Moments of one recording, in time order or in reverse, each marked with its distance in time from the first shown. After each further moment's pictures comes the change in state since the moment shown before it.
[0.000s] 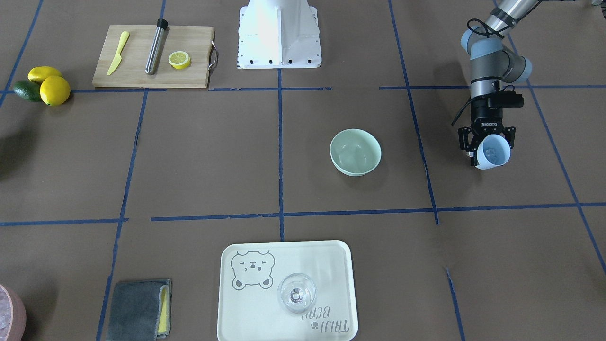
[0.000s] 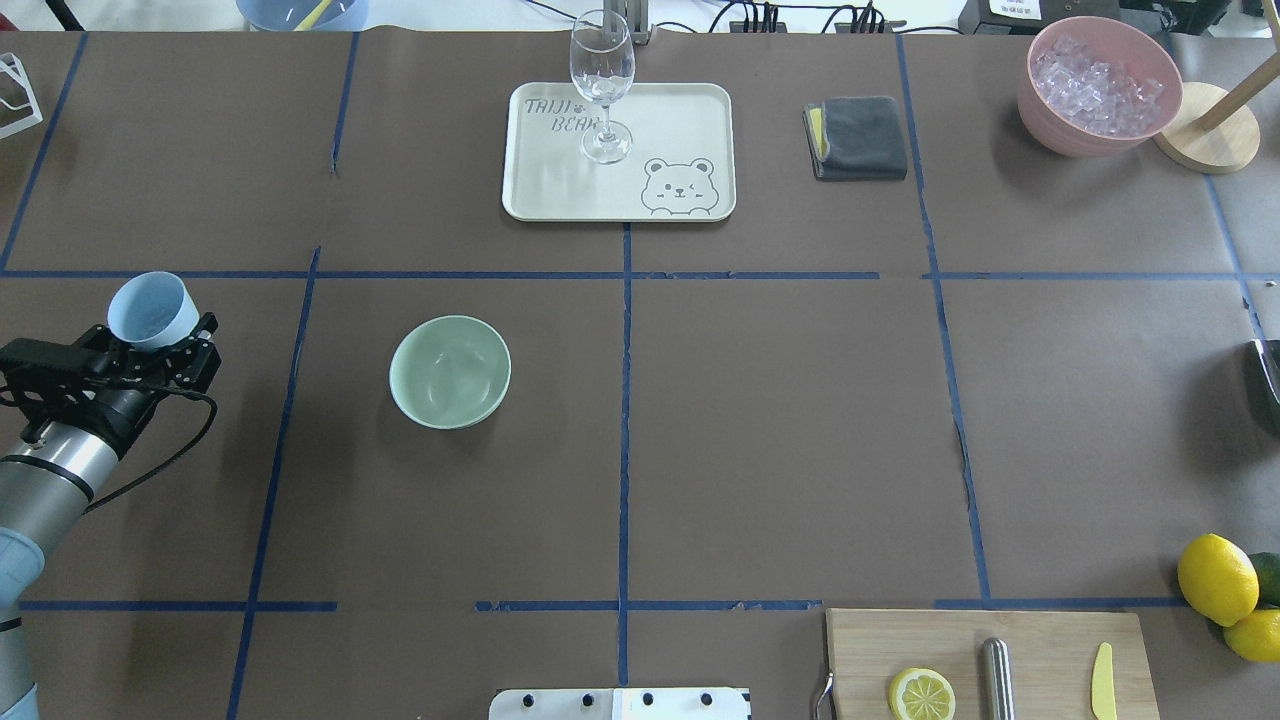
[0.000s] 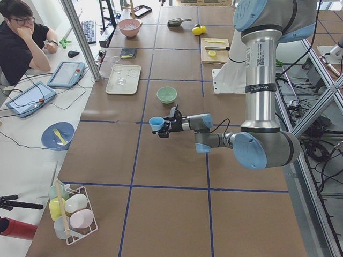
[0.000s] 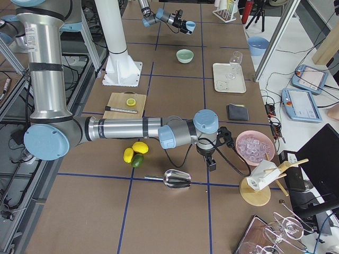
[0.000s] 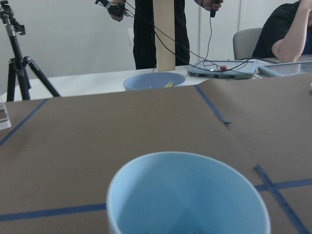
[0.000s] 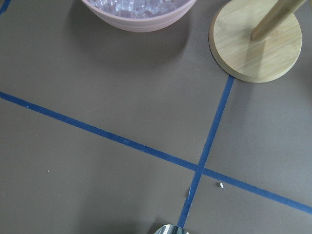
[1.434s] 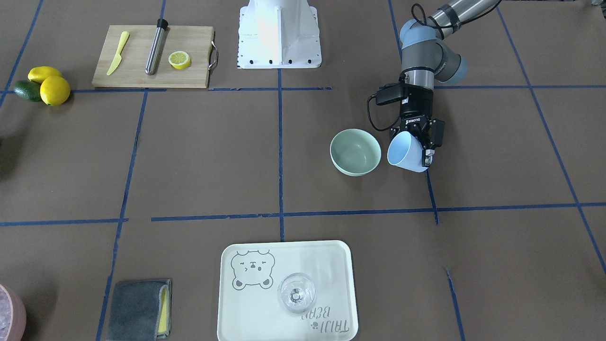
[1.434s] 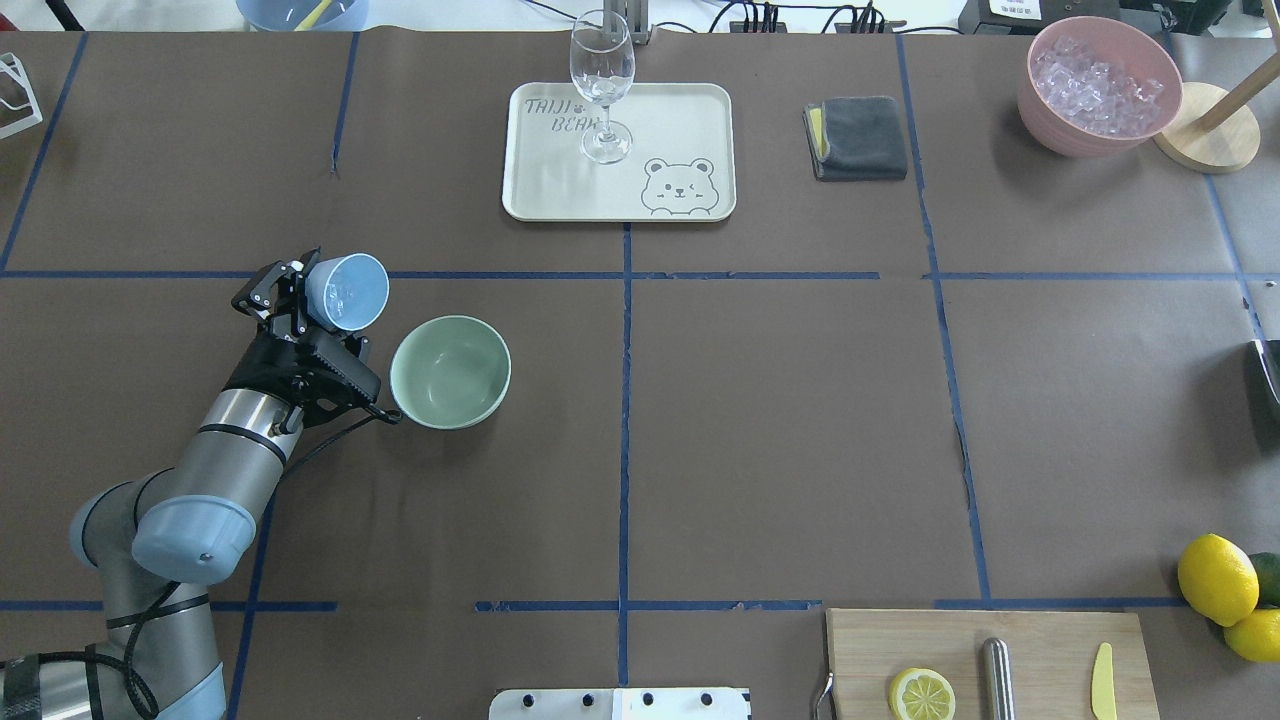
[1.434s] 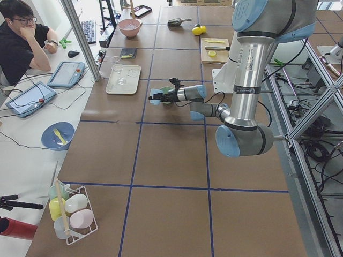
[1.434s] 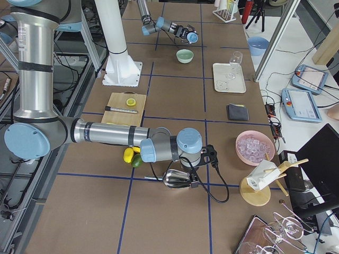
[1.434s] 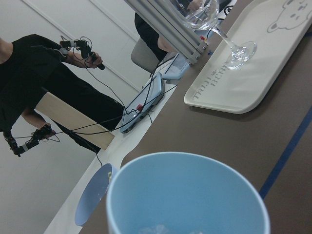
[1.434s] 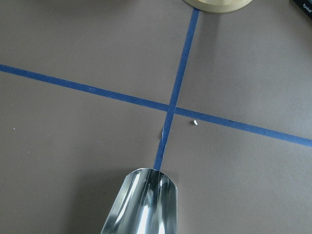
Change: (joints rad) left arm 0.055 -0.279 -0.044 0.342 0.123 0.986; right arm 0.046 -0.109 -0.002 0.006 0.005 0.001
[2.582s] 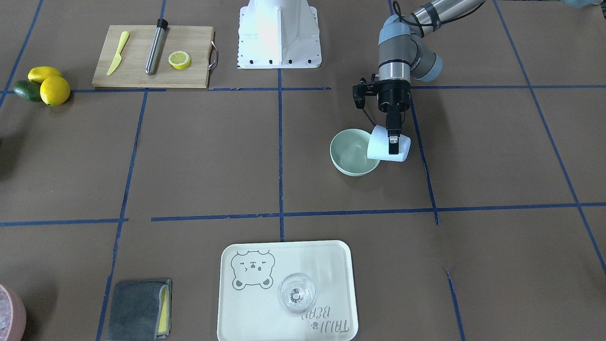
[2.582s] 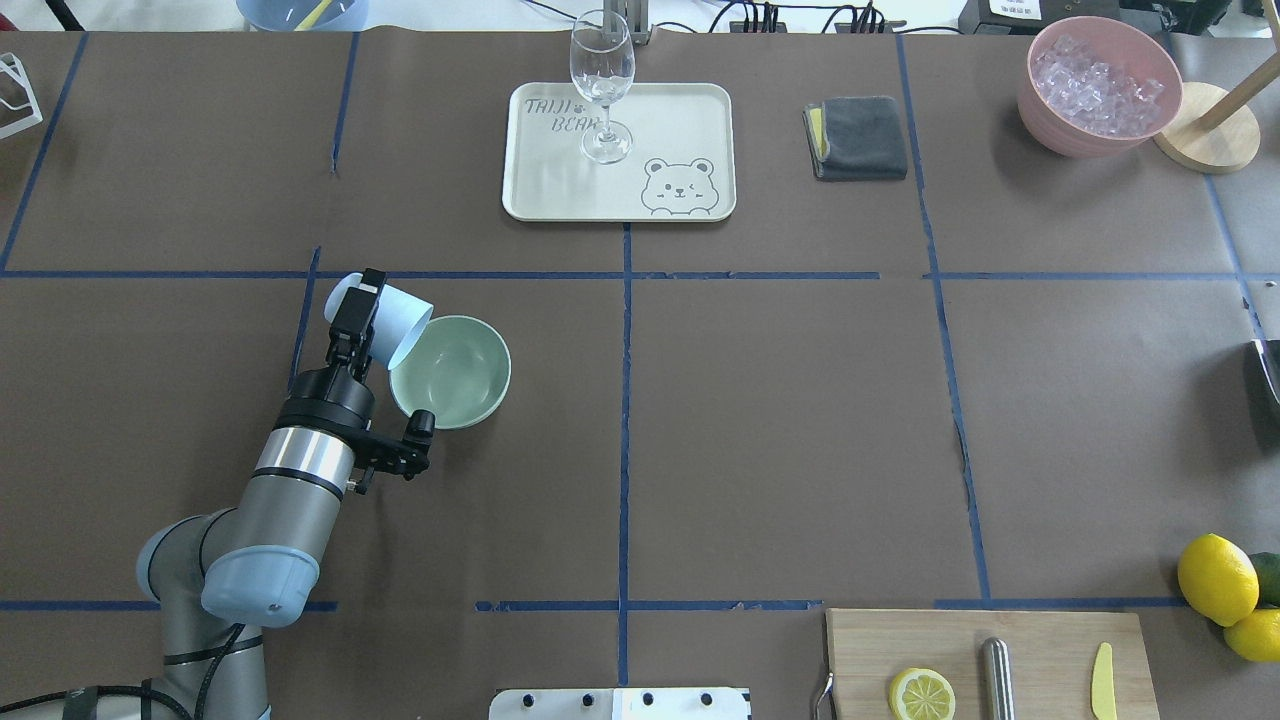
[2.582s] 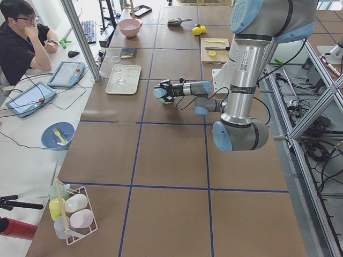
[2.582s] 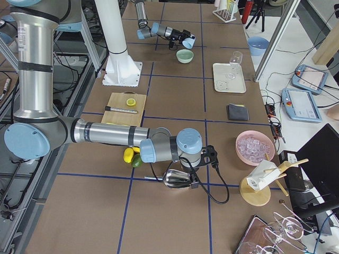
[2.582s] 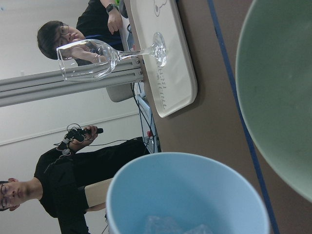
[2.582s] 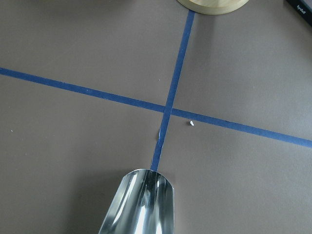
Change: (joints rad) left arm 0.088 -0.069 0.018 -0.003 0.163 0.867; right arm 0.006 0.001 -0.001 0.000 -0.003 0.003
